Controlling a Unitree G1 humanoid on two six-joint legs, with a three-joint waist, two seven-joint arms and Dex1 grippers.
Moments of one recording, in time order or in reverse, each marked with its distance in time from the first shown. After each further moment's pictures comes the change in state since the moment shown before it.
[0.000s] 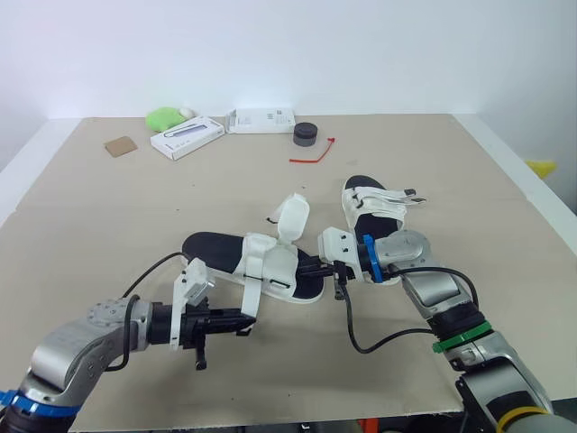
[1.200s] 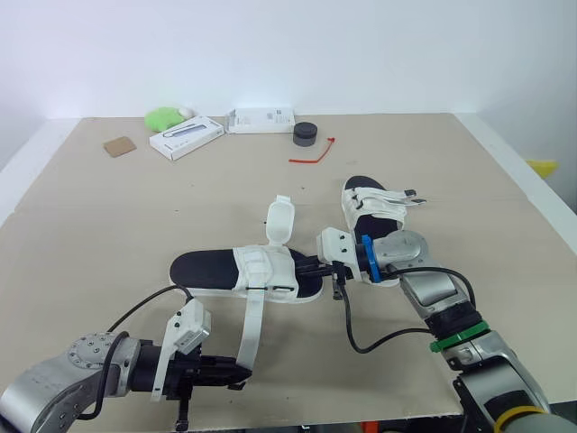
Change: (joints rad) left arm 0.188 0.131 -0.042 -0.128 0.012 -0.098 -0.043; right arm -0.003 0.012 0.001 0.016 0.000 -0.021 -0.003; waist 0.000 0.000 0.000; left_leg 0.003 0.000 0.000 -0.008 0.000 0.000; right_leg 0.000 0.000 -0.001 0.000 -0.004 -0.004
